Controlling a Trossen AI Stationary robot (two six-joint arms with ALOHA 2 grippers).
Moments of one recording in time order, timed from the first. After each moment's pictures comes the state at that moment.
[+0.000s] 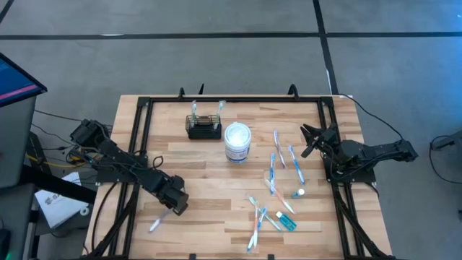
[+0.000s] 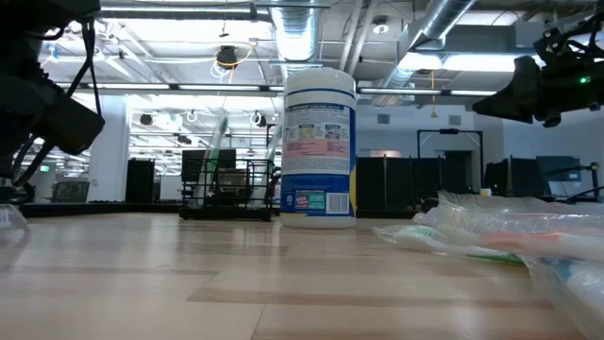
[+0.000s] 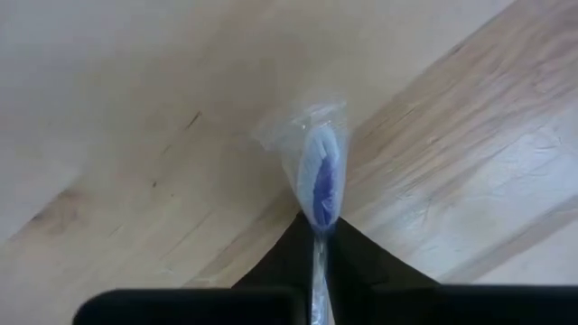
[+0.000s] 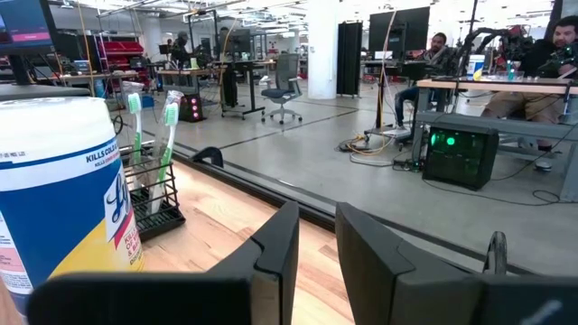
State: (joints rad) left arm -0.55 1.49 0.67 -0.59 0.11 -1.47; right arm 0.18 0.01 0.02 0.01 0.99 0.00
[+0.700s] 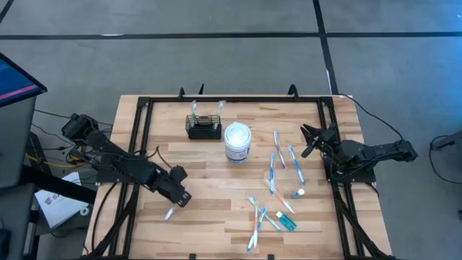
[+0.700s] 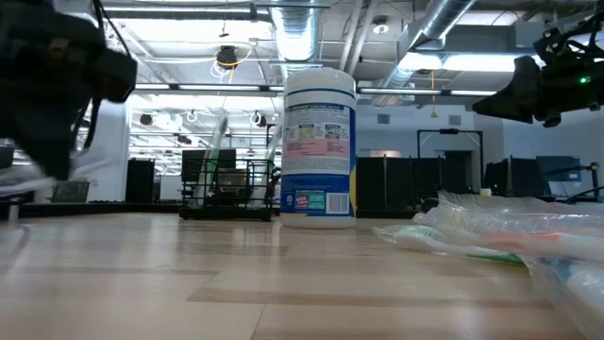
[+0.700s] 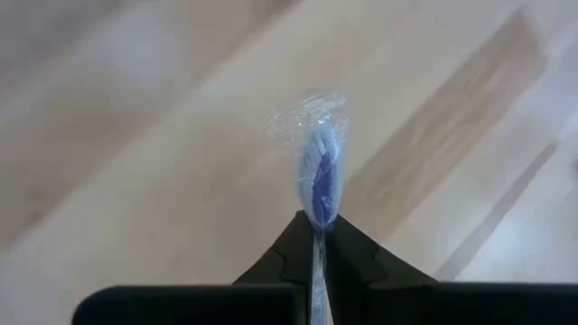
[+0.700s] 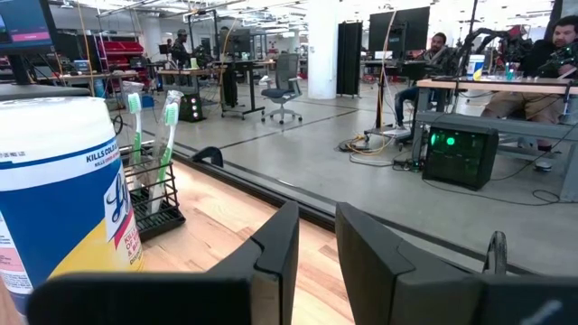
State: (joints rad) left arm -0.53 1.29 0.67 -0.57 -0.23 -1.37; right arm 0.18 0.01 0.02 0.01 0.99 0.00
